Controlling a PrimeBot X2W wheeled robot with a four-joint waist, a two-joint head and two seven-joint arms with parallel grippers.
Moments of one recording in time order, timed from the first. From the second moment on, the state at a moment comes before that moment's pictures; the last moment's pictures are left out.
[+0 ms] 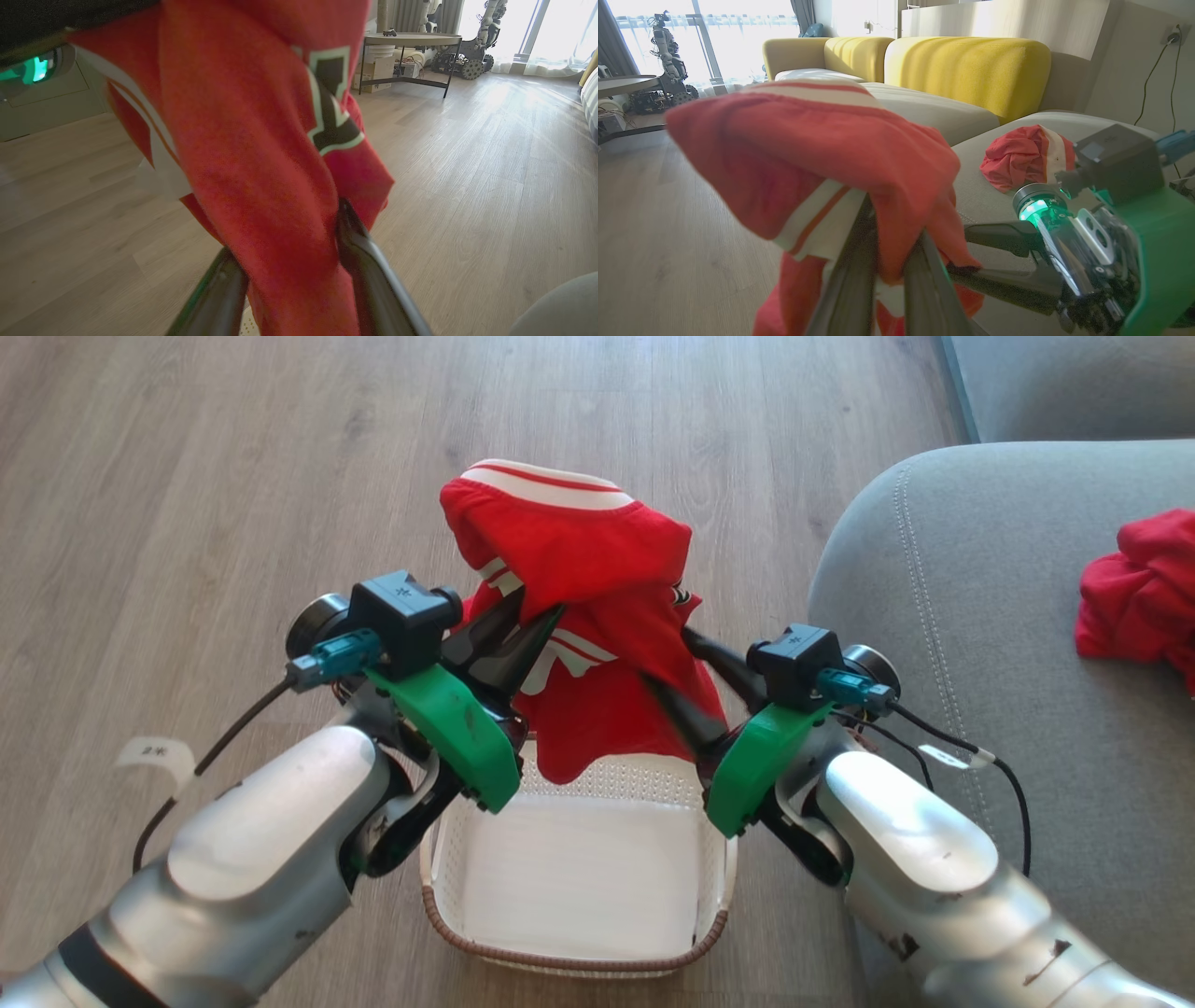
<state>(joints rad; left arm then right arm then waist) -0.70 0.44 -0.99 0.14 -0.79 0.05 -0.13 -0.60 -0.13 0.72 0.60 0.50 0.12 -0.21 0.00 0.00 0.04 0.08</state>
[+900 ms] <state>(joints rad) -0.70 0.45 -0.99 0.15 -0.80 0.07 -0.15 -0.52 -0.16 0.56 0.38 0.51 0.12 -0.25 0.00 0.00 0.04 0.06</state>
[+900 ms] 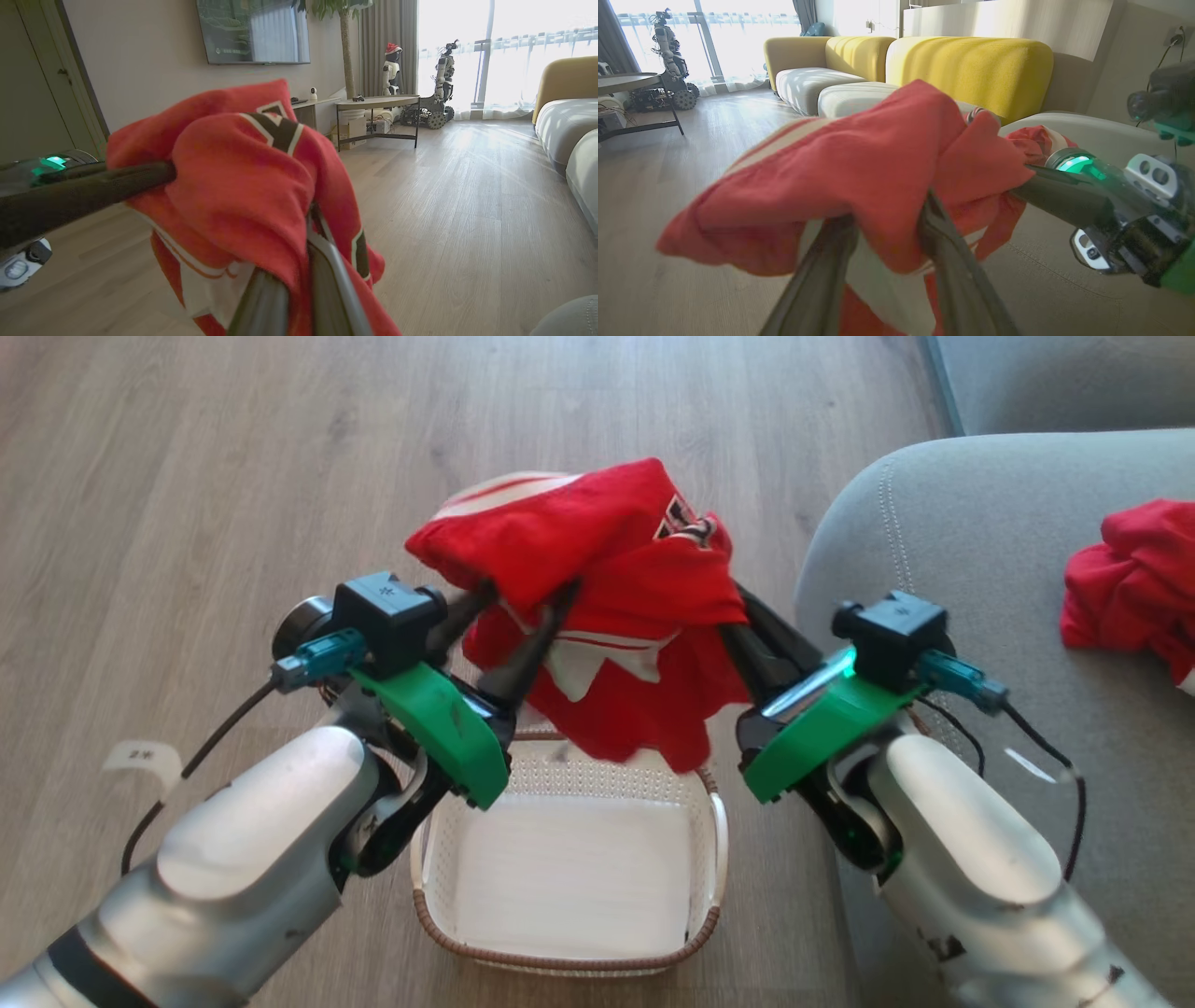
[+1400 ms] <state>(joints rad) -0.68 0.47 -0.99 0.11 -0.81 0.08 -0.15 -0.43 -0.19 0.38 0.23 0.46 0.12 -0.25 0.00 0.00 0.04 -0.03</state>
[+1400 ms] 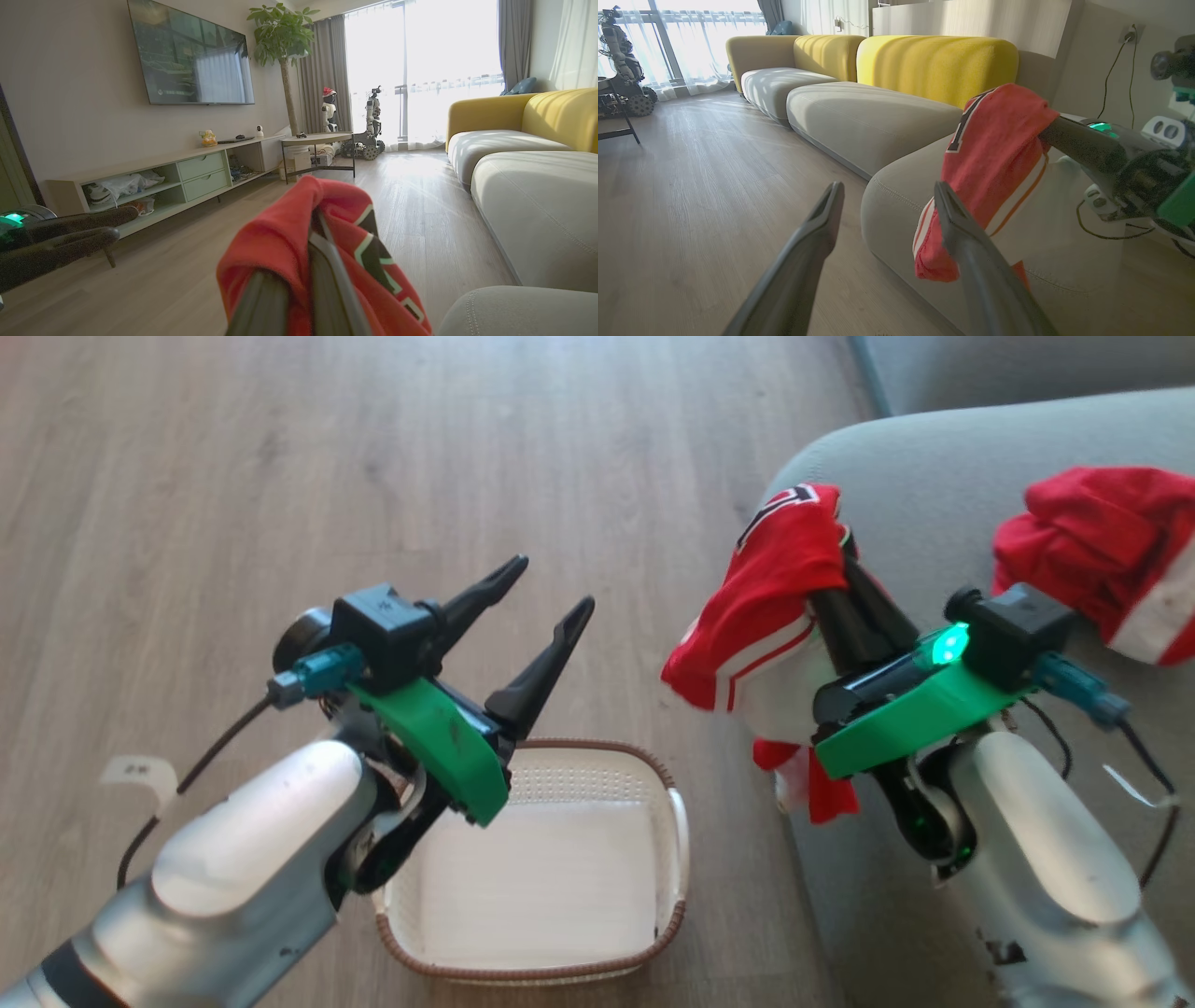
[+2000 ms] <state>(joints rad) -0.65 0.49 -1.02 0.09 -0.78 0.08 -0.19 -0.35 -0.24 0.26 0.05 0.45 0.12 -0.25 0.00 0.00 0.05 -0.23</state>
